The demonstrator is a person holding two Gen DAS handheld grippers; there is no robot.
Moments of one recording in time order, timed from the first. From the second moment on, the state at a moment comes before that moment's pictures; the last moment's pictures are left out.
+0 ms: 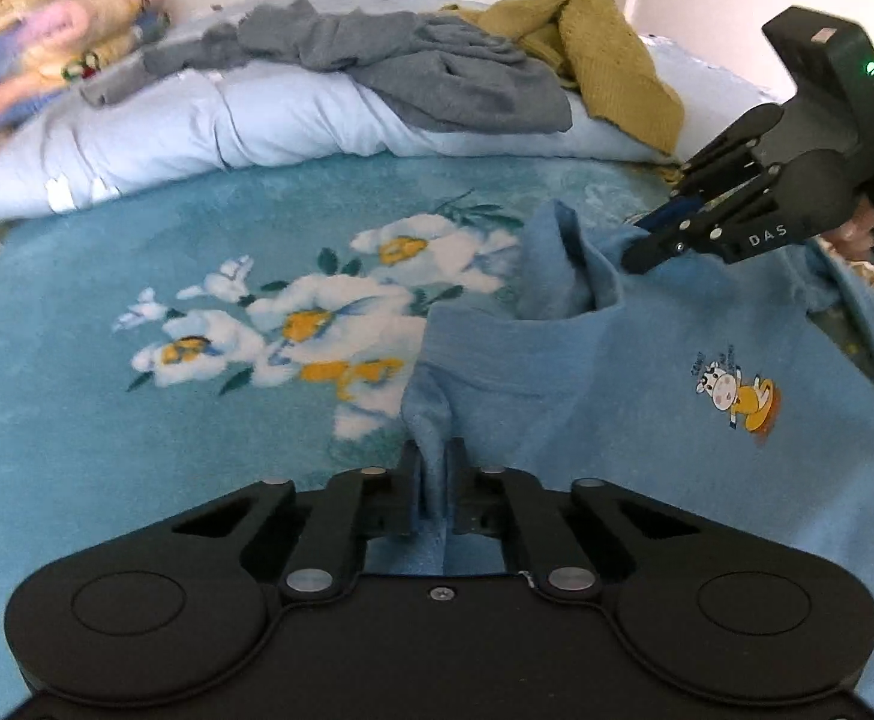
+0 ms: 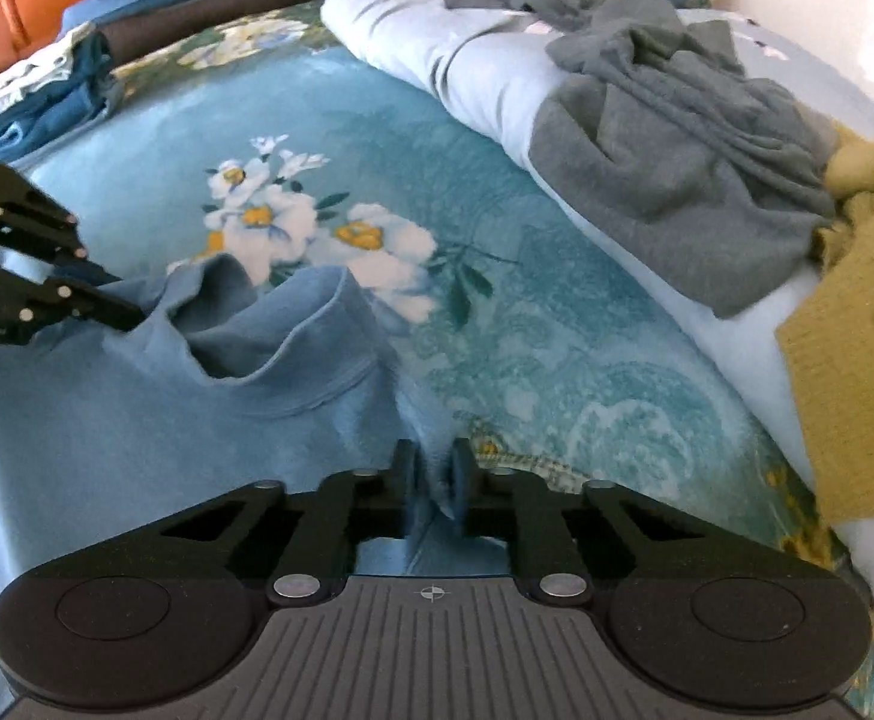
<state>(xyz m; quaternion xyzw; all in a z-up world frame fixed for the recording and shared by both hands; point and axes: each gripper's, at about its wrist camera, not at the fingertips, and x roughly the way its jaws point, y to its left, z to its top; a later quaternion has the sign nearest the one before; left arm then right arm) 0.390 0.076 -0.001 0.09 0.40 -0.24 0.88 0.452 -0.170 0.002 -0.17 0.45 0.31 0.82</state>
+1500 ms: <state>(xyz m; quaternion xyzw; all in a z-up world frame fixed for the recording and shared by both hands) 0.147 0.070 0.057 -0.08 0.31 -0.10 0.94 0.164 -0.290 0.039 0.00 0.44 0.20 0.87</state>
